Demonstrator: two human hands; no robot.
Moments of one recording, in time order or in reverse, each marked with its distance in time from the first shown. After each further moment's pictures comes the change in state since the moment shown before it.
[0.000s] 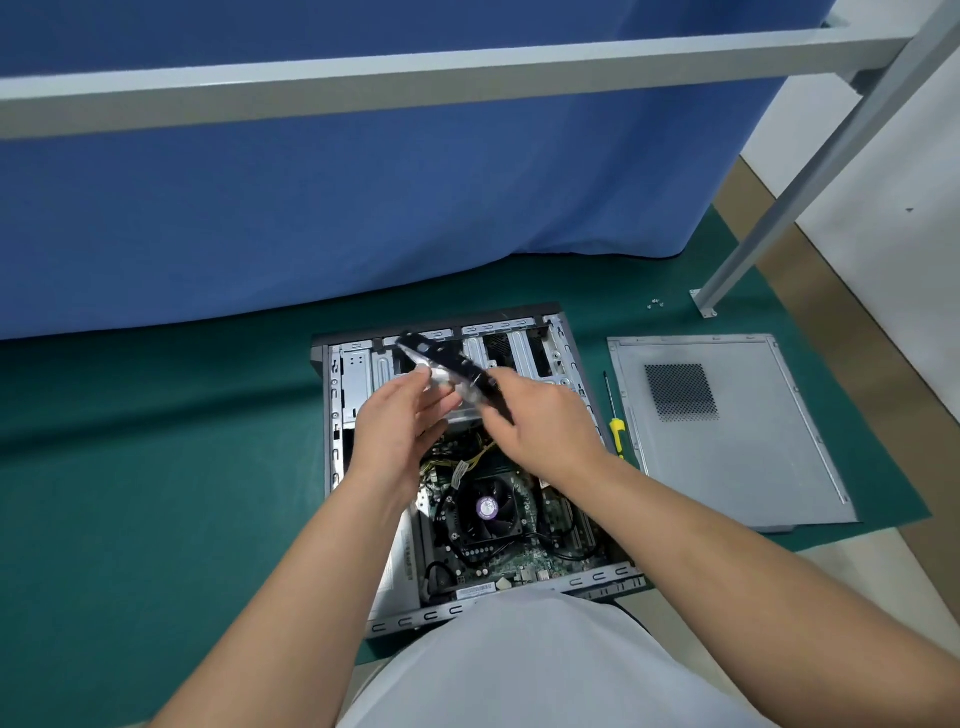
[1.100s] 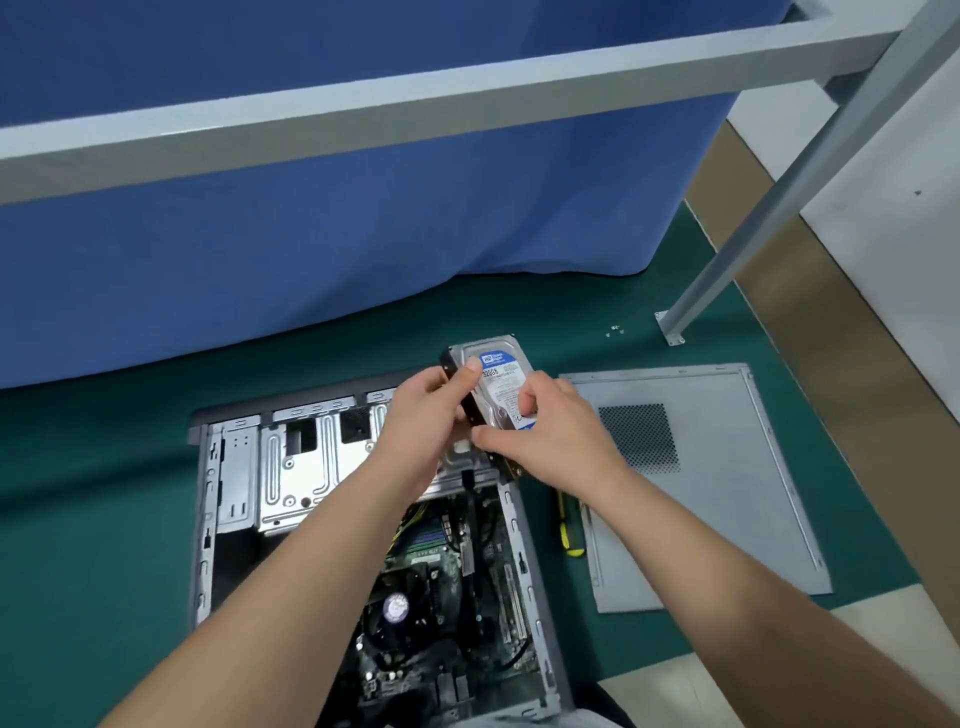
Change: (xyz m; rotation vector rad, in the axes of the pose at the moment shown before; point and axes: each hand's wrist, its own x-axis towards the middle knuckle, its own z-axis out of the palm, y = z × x) left_hand 0.085 -0.004 0.170 0.305 -0.134 -0.052; right_hand 0.048 0.146 -0.048 0.368 -0.278 0.596
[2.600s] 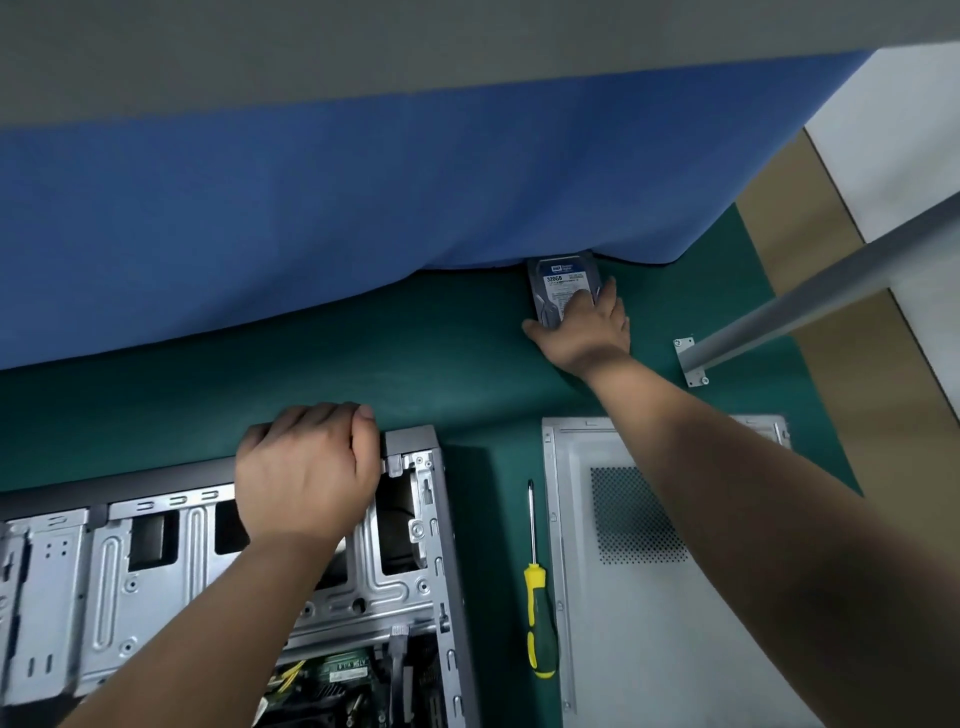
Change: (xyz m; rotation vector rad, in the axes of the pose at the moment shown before) left_hand 0.121 -0.046 -0.039 1.564 0.597 0.478; right_hand 0.292 0.107 -0.010 -0.326 0.047 0.268
